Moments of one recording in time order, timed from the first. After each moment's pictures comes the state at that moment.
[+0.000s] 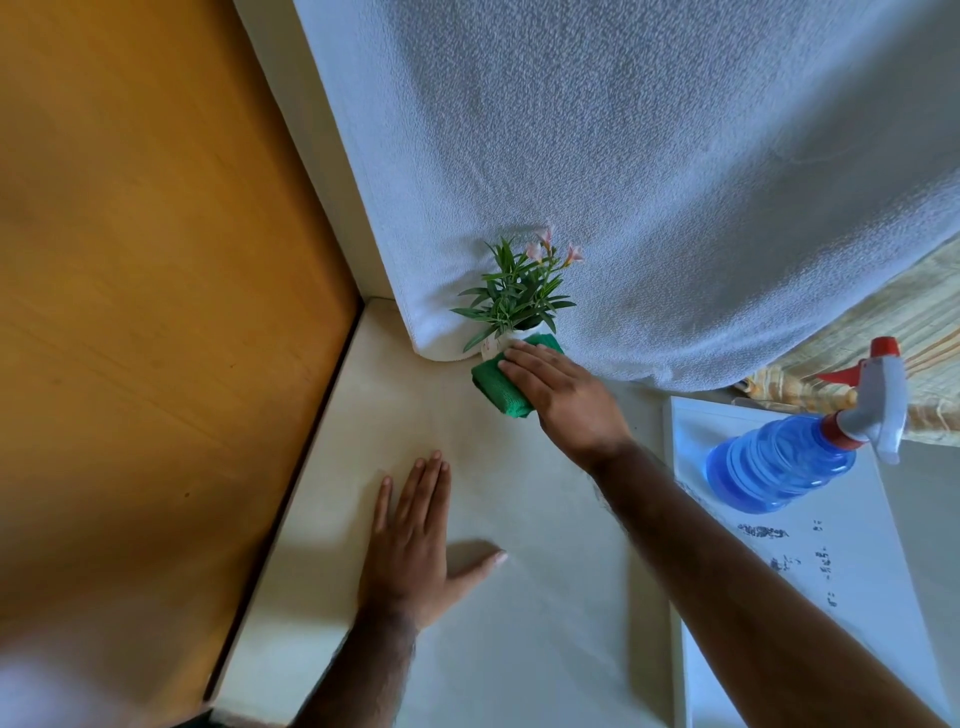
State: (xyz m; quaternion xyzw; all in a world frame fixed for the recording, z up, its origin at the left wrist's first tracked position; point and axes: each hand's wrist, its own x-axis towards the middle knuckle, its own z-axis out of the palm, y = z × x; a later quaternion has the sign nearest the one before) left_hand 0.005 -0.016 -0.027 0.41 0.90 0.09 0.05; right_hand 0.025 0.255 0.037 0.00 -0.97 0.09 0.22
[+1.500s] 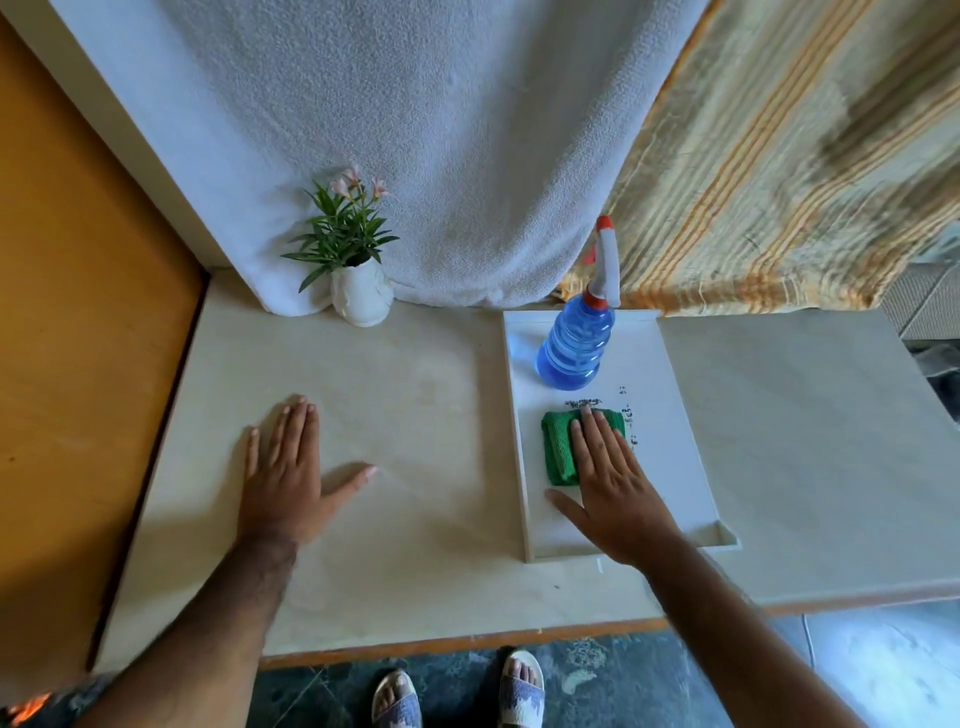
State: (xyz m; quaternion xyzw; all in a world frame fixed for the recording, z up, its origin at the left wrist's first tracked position) left_hand 0.006 -0.016 -0.035 0.42 0.90 0.06 0.05; right_hand 0.343 0.229 0.000 -0.28 -0.96 0.01 -0.02
